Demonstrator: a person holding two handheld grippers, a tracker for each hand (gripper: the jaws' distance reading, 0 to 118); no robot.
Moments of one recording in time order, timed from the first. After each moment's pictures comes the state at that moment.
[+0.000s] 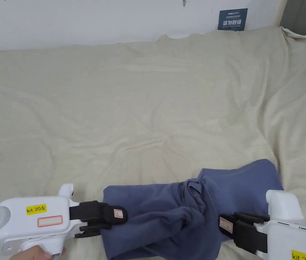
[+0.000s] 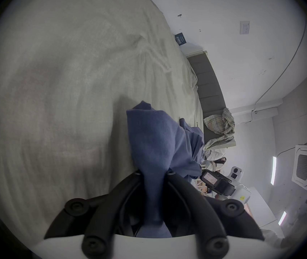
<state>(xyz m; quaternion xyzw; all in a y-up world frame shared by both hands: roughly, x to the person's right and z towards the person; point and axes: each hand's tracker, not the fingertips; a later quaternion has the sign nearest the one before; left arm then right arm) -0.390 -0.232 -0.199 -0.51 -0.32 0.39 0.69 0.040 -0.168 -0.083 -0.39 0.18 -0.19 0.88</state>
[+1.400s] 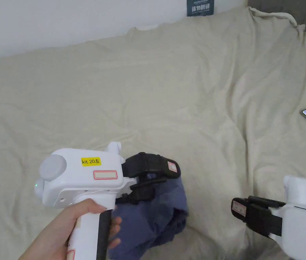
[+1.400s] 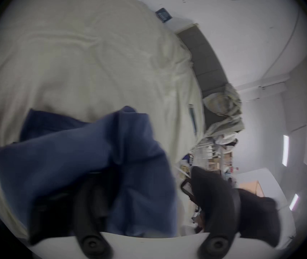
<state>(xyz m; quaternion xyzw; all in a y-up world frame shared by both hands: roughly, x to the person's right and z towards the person) -0.214 -0.168 -0.233 -0.53 -0.38 0.32 0.69 0.118 -0.178 -0.052 -0.36 0.11 -0.25 0.89</state>
